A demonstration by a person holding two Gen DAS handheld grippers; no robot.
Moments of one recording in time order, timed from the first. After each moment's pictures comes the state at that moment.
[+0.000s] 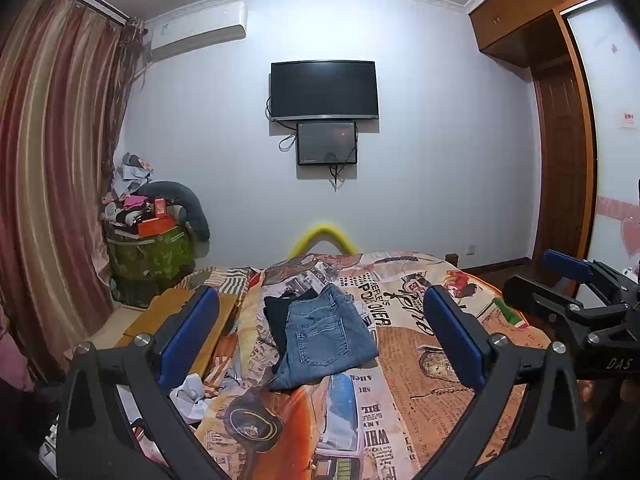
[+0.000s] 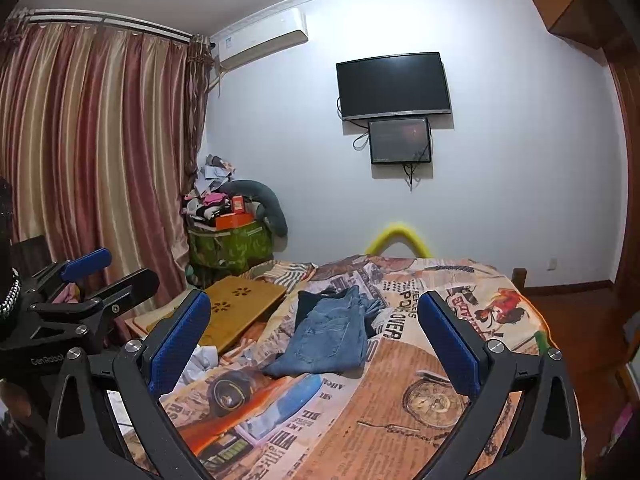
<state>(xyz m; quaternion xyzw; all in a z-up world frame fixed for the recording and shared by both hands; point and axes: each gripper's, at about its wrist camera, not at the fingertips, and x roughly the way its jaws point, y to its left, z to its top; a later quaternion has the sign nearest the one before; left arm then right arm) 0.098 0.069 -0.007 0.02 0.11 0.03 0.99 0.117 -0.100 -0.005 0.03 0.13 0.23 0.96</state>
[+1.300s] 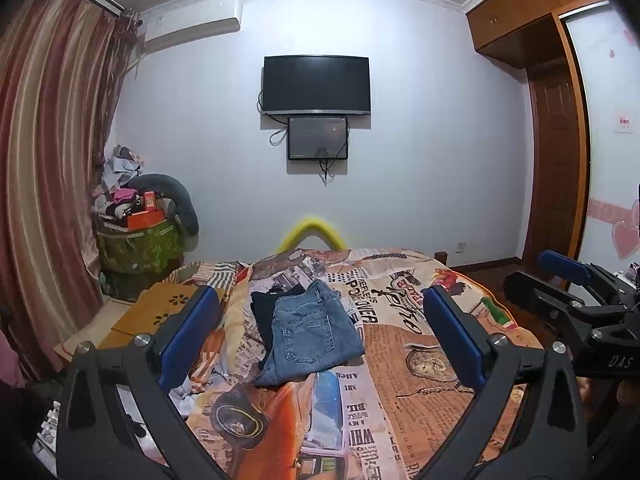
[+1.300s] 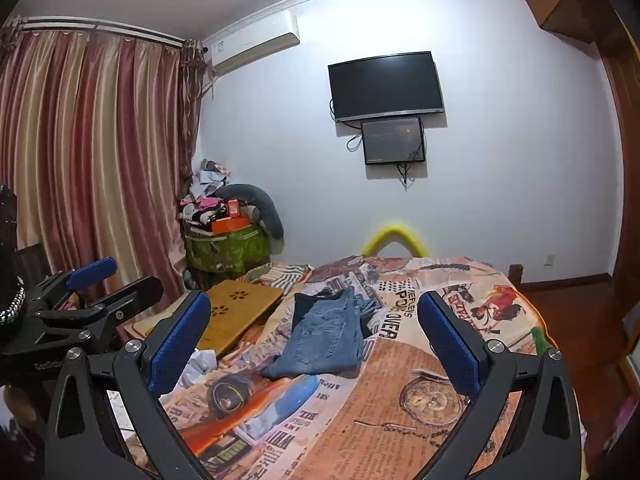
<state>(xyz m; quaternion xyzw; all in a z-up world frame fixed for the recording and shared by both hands) 0.105 0.073 -0.009 0.01 0.13 0.00 0.99 0.119 -0.111 -0.001 0.04 0.13 0.22 0.96</state>
